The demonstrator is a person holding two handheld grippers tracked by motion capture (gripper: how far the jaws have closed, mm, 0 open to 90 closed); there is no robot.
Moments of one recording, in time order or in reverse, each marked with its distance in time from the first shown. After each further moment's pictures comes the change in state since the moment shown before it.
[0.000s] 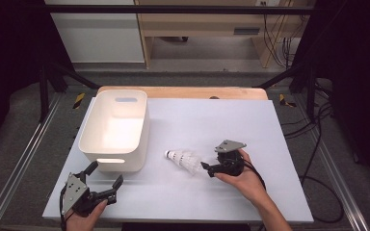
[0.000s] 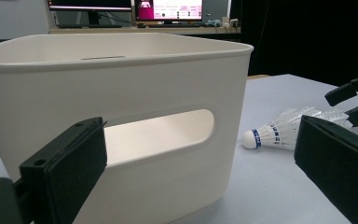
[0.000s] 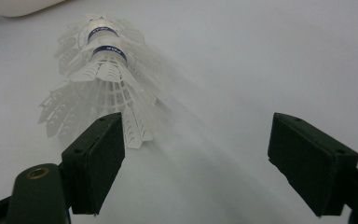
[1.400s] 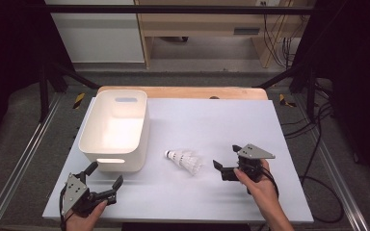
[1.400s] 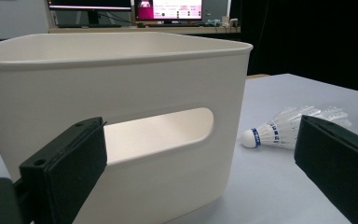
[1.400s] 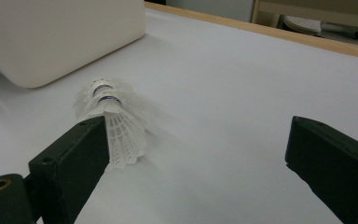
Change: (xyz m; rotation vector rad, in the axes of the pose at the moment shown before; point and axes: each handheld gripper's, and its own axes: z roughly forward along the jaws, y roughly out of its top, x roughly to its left) left arm 0.000 -0.001 -0.001 -0.001 -0.001 0.000; right arm -0.005 -0.019 -0.052 -0.243 -0.054 0.124
